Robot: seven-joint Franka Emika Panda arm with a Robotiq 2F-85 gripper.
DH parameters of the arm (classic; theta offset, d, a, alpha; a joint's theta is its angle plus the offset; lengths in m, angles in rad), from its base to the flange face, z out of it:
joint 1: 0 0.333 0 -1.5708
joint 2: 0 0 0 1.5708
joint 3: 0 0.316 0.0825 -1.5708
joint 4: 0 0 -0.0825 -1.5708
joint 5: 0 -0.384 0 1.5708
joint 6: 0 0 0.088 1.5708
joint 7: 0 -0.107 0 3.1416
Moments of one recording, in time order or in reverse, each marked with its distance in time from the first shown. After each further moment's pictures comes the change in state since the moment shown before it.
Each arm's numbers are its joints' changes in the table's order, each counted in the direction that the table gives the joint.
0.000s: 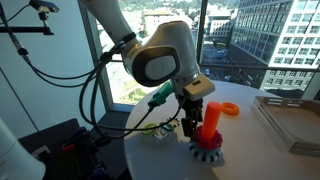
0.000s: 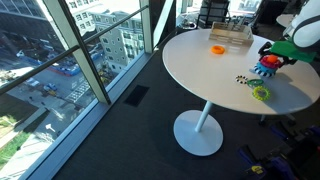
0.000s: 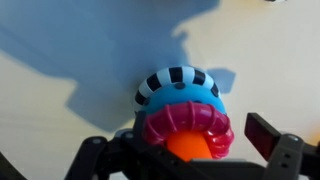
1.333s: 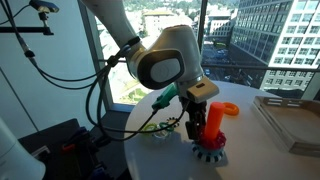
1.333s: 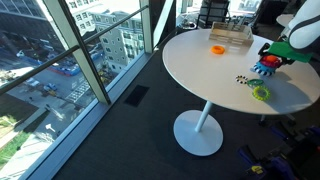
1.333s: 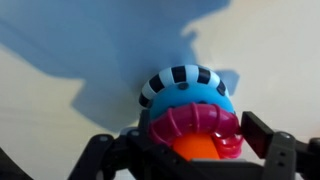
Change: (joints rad) arm 0.035 0.050 -0.043 -0.038 -0.002 0.000 -0.011
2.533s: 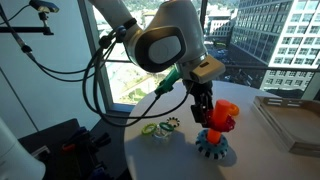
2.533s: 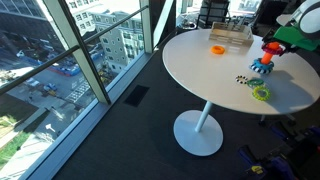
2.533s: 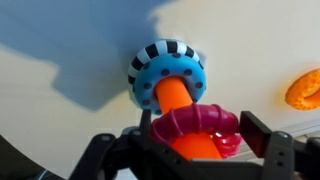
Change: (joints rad) arm -0.001 -0.116 0.000 0.002 -0.008 0.003 0.000
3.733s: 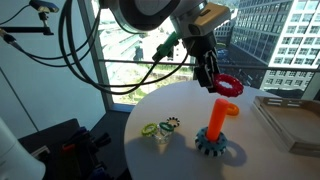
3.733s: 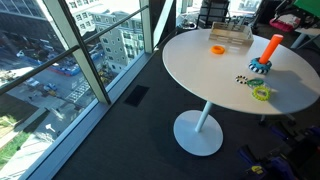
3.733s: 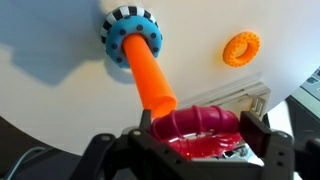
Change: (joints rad) arm 0.002 -0.240 0.010 0.011 0.018 0.065 0.002
